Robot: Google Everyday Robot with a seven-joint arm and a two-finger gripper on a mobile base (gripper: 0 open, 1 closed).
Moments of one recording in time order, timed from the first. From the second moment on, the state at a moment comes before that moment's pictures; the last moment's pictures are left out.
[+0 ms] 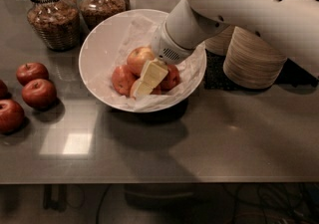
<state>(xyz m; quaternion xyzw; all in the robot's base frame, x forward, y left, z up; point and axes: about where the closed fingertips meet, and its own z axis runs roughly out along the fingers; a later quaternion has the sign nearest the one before) 0.566 0.017 0.893 -0.61 0.73 0.09 0.31</state>
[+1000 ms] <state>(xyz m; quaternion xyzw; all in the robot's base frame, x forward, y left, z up) 0.566 0.018 0.895 -0.61 0.72 0.09 0.31</state>
